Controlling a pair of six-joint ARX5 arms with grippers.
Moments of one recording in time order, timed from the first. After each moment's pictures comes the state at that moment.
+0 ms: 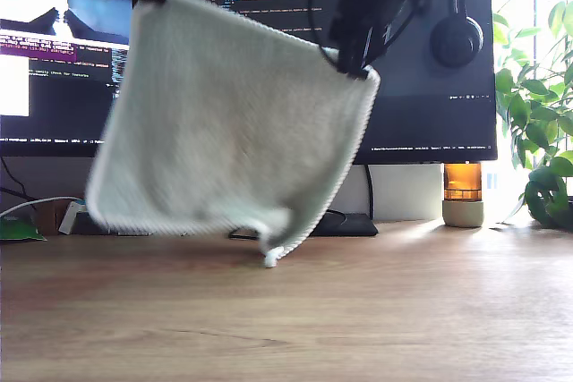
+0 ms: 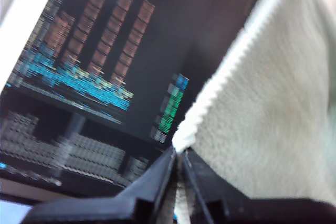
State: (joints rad) left arm -0.33 1.30 1.13 -0.08 0.21 0.97; right arm 0.60 1.61 1.25 -0.07 0.37 -1.09
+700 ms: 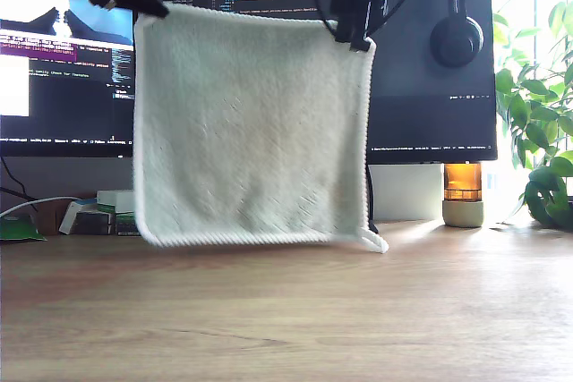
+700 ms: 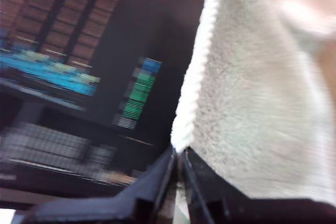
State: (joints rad) left arm -0.32 1.33 1.13 -0.24 0.25 1.00; right arm 0.58 1.62 1.38 -0.34 0.28 -1.13
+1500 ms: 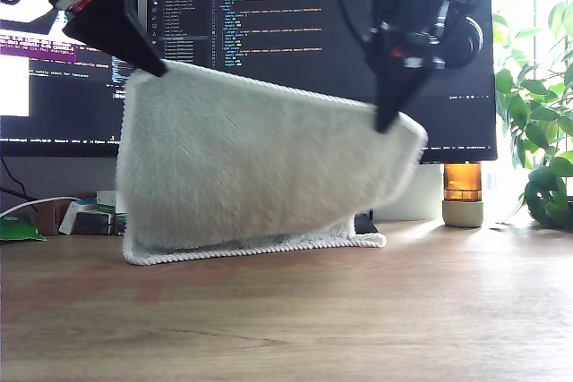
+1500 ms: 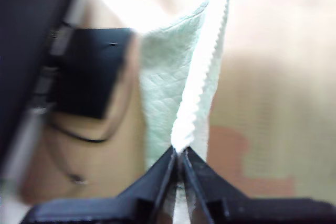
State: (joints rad) left arm -0.40 1.33 1.13 -0.67 0.39 0.91; right arm 0.62 1.62 1.39 -0.98 0.08 -0.82
